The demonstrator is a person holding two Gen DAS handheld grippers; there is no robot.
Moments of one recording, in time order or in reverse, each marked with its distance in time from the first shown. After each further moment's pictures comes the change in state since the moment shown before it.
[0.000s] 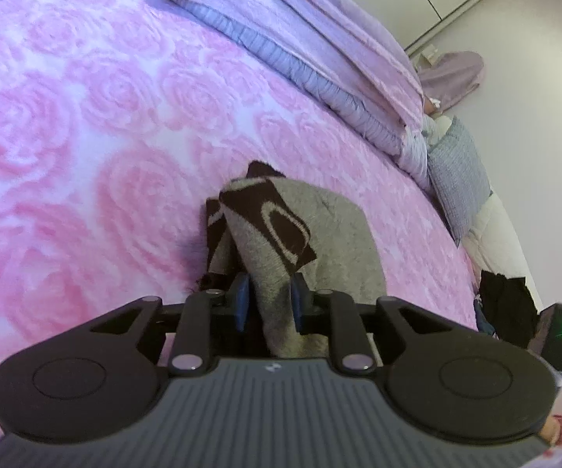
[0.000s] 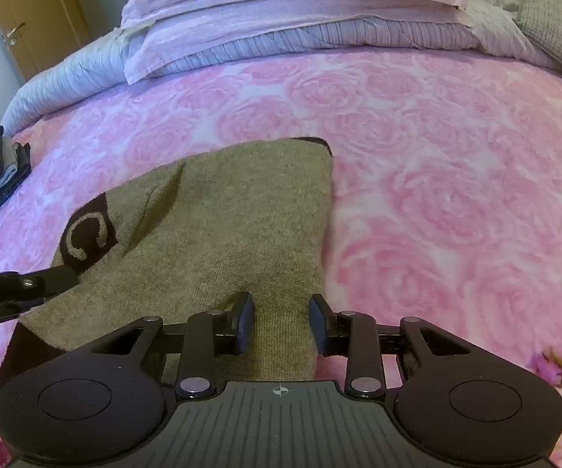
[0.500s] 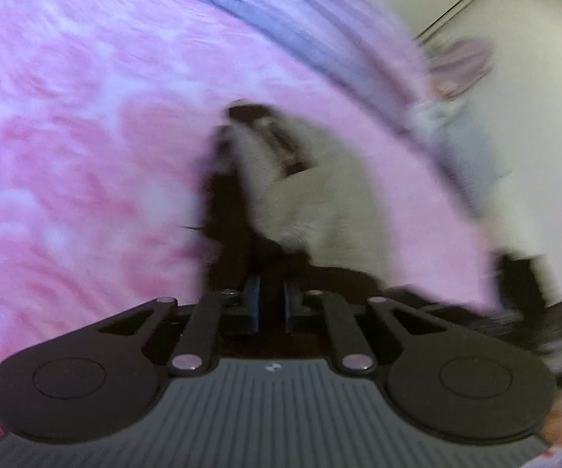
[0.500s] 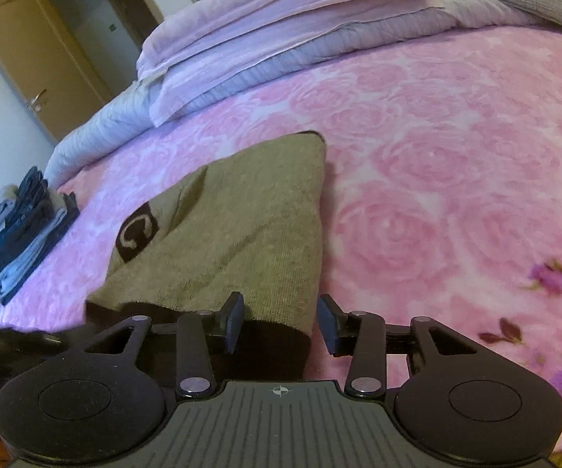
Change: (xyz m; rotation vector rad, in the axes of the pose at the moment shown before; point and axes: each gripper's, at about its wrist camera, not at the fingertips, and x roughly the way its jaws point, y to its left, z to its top) left arm -0.015 -0.024 -0.065 0.047 0.018 0.137; right arm -0.040 -0.035 -0.048 0.143 -0.061 0.197
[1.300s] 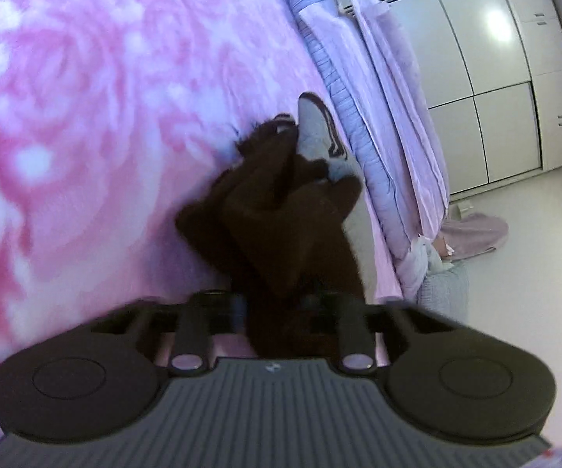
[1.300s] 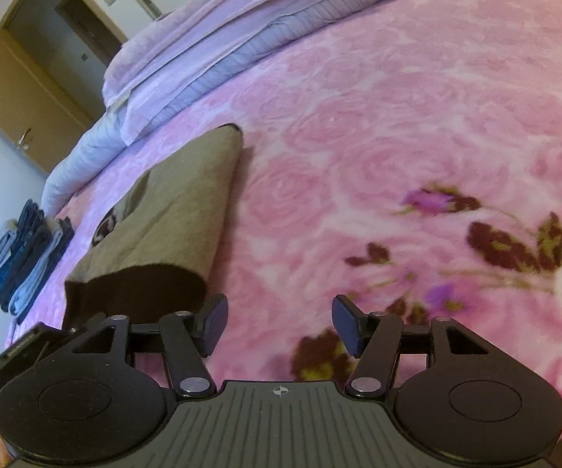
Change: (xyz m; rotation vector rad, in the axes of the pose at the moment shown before) left arm 0.014 0.001 -0.082 -0.587 -0.289 -0.116; right arm -0.067 -0.096 -0.028 0.186 -0.007 0.006
